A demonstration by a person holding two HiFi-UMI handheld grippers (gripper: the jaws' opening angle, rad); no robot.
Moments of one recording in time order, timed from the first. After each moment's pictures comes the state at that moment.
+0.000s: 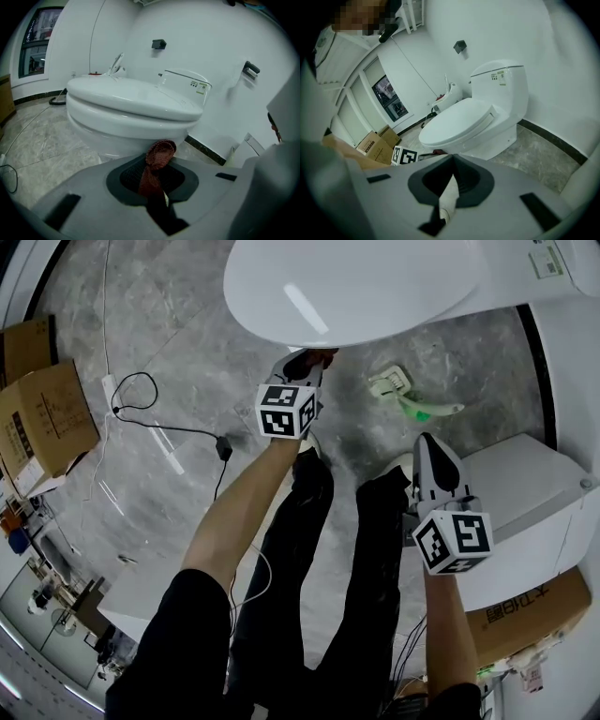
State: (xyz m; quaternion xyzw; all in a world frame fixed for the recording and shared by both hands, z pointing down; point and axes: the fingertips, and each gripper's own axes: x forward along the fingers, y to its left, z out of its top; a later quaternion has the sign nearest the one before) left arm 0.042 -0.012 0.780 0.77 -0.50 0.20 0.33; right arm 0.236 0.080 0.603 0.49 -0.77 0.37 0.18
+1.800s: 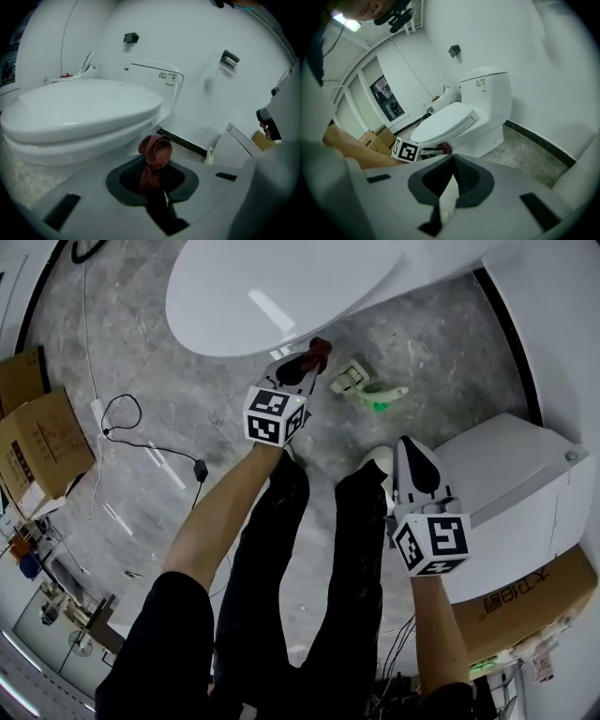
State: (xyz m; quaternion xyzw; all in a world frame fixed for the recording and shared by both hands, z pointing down) left arm 0.172 -0.009 0.755 0.84 -0.40 0.23 0.29; right arm 0.325 0.101 0.597 0.51 -0.76 0.36 0.19
